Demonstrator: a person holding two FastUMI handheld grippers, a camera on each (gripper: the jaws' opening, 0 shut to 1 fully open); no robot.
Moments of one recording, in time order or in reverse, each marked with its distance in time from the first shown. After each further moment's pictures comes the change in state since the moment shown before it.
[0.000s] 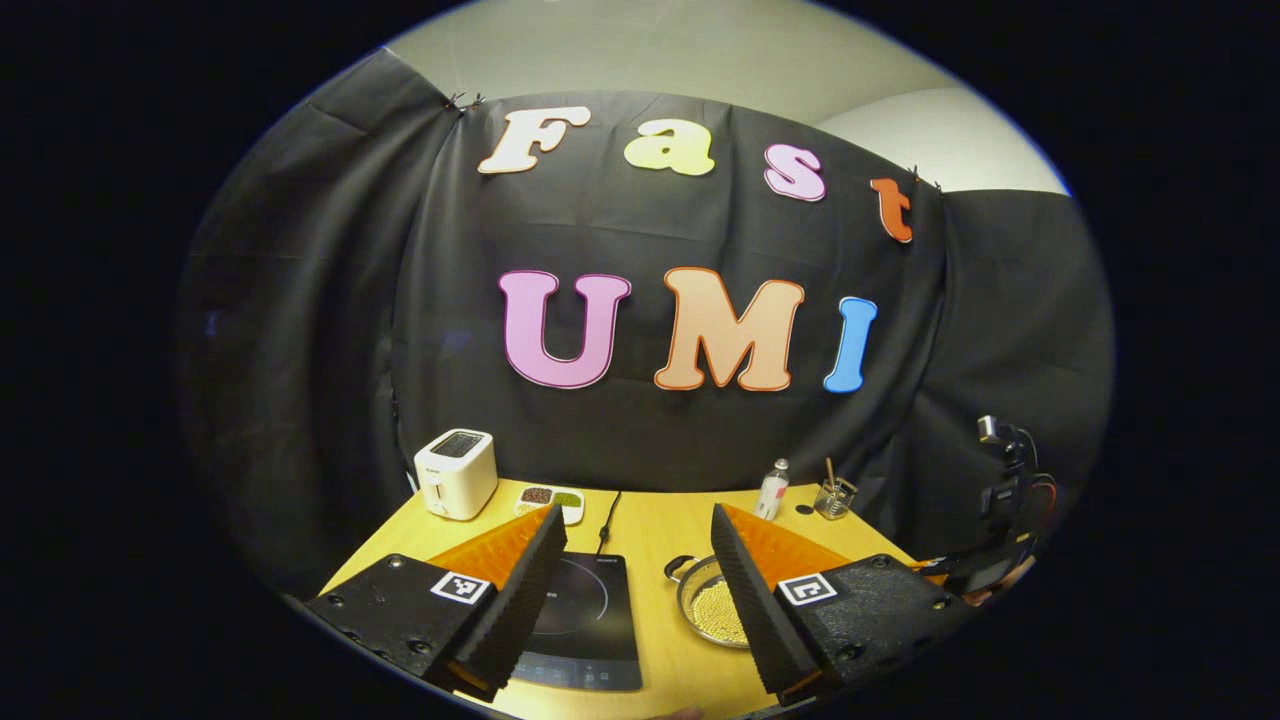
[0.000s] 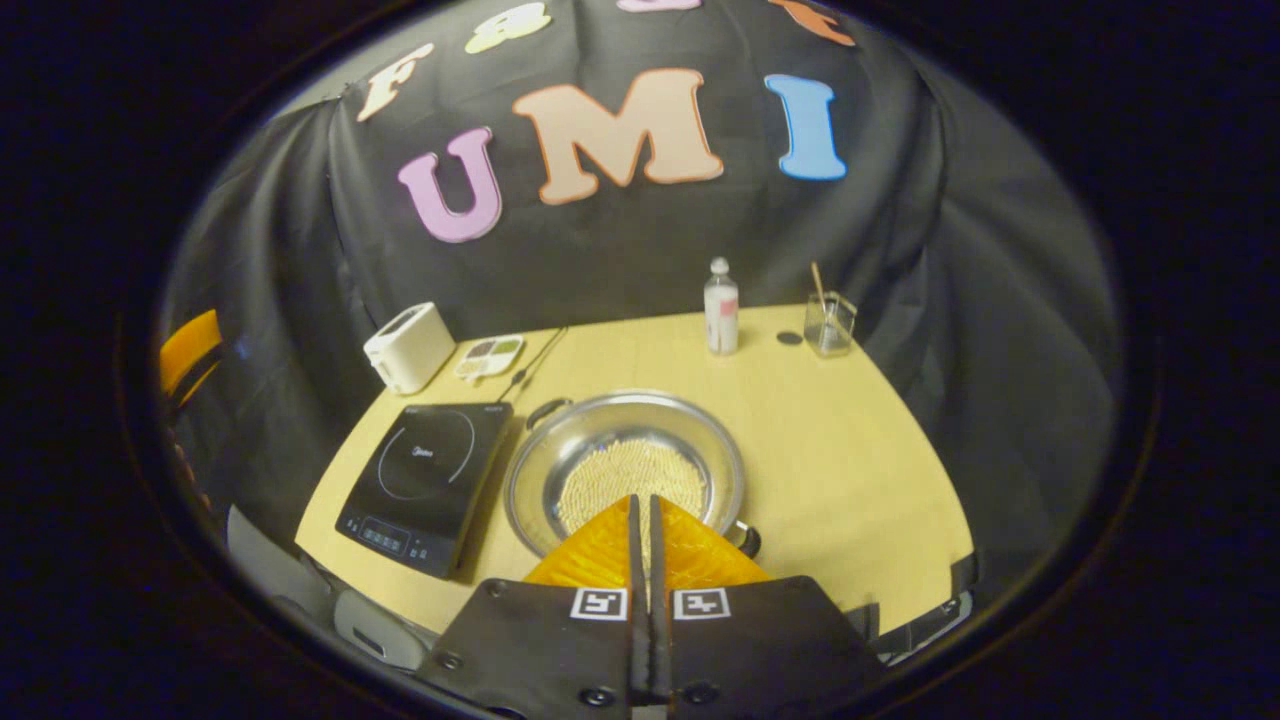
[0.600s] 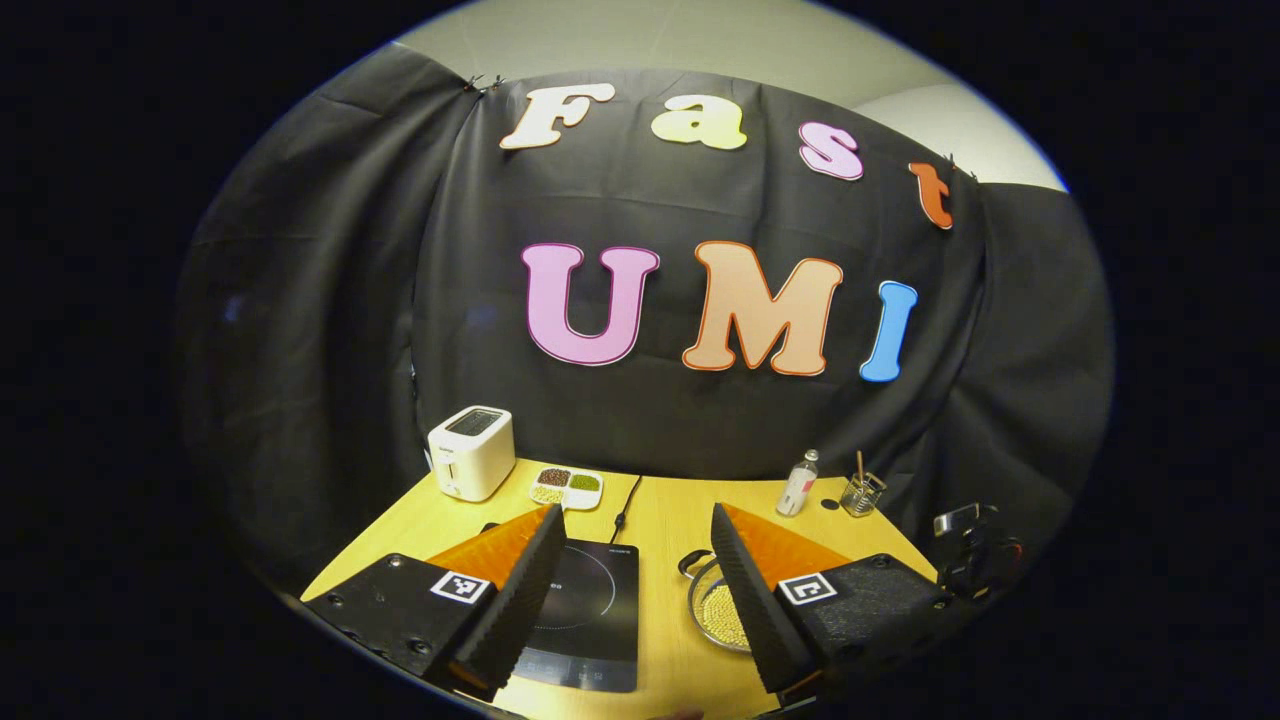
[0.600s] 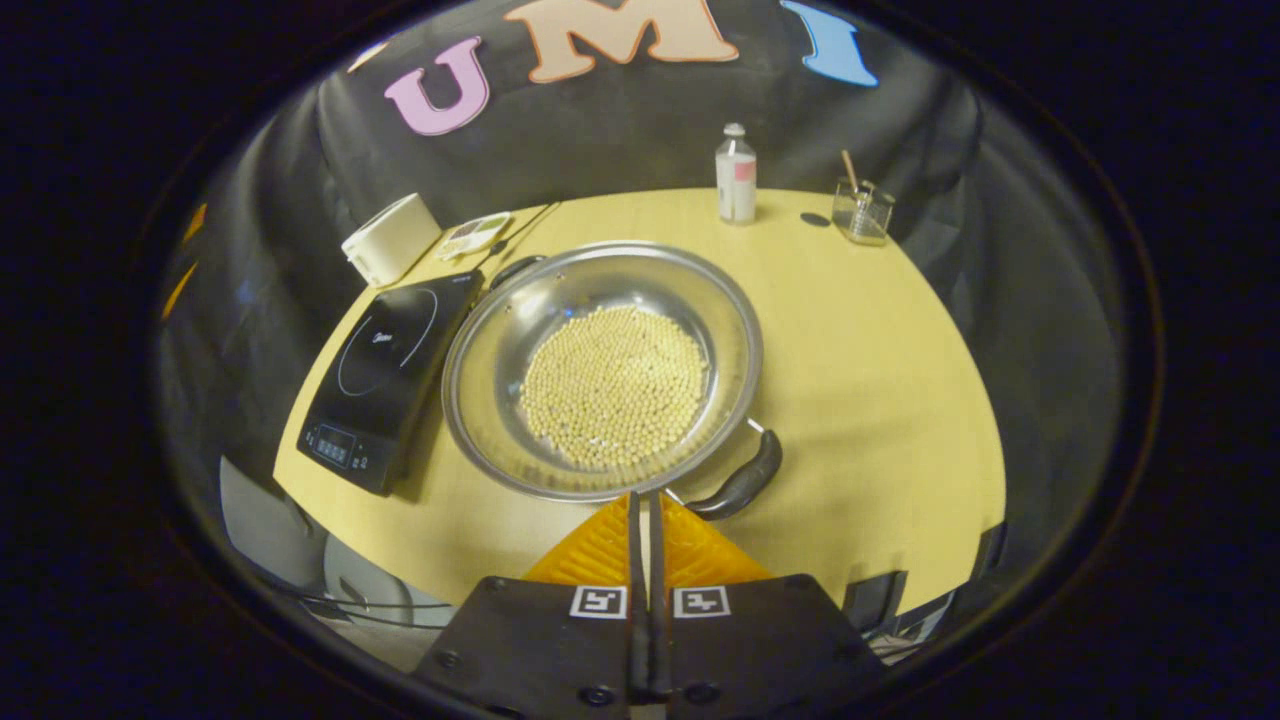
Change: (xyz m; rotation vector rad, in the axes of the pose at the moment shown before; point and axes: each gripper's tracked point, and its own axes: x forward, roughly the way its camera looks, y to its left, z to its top) left arm 0.038 -0.010 -0.016 -0.026 0.082 0.106; right arm 0.053 -0.019 -0.096 -0.046 0.308 0.061
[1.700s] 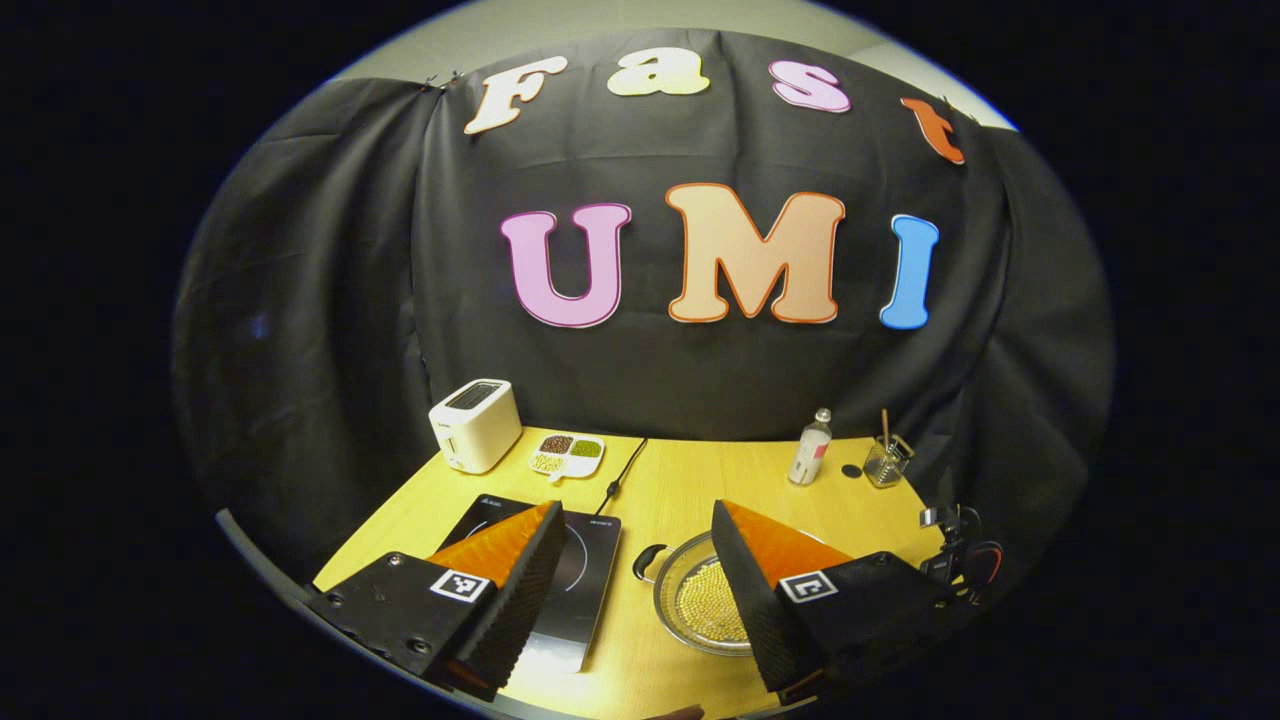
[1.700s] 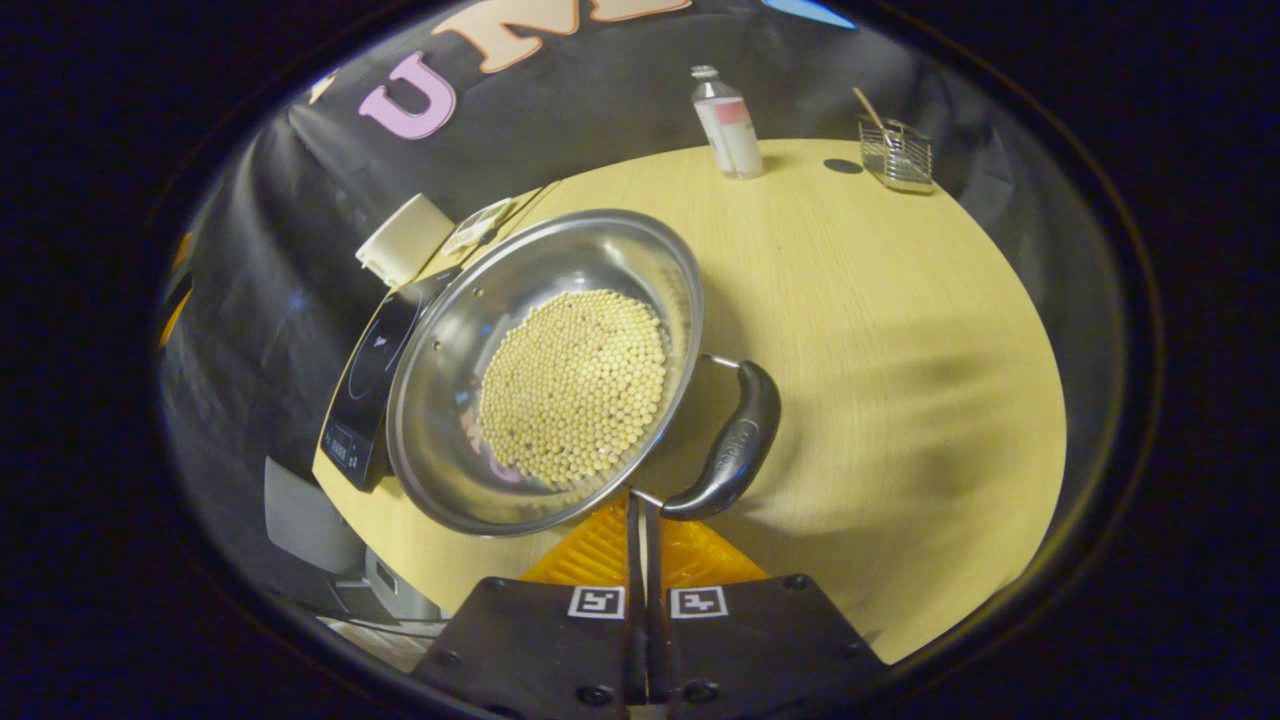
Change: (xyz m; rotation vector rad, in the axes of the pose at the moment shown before) left arm 0.026 -0.083 -0.022 0.083 0.131 0.124; right arm 0.066 -0.067 0.023 0.033 0.071 0.191
